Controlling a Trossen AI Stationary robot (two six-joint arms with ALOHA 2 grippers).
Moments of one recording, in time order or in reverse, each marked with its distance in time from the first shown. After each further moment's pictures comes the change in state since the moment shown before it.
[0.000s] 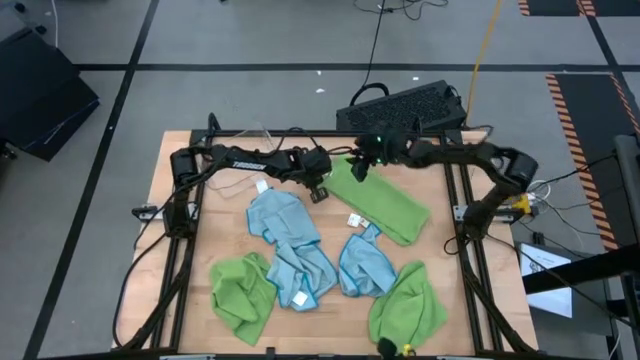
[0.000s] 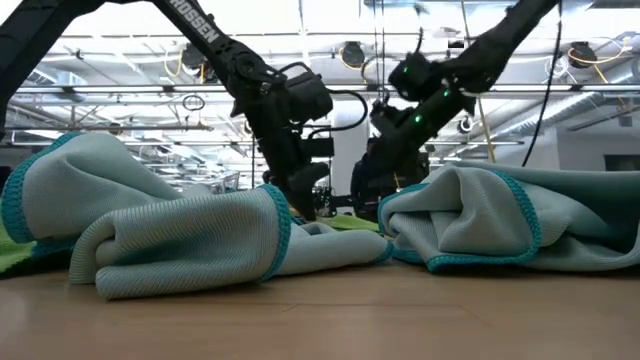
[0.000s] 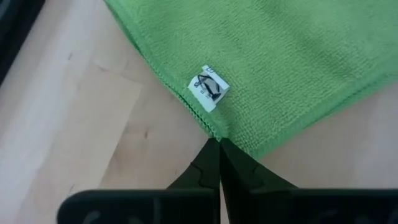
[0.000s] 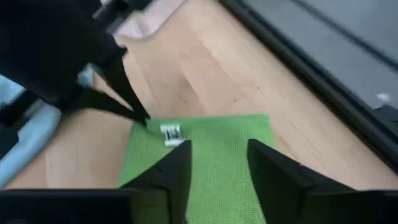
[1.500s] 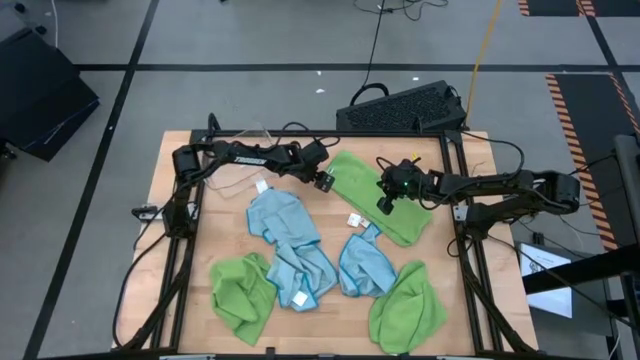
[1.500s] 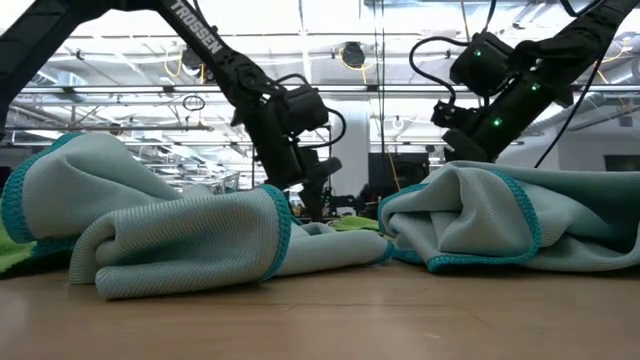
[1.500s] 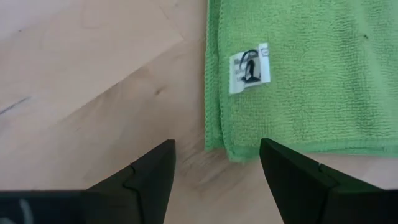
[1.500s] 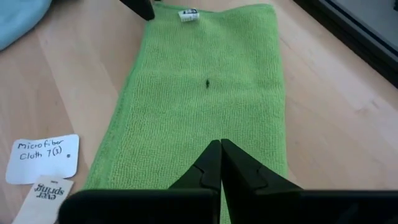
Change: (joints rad) left arm 0.058 0.036 0.010 0.000 0.133 -0.561; right arm 0.264 -0.418 -0.459 -0.022 0.396 0.096
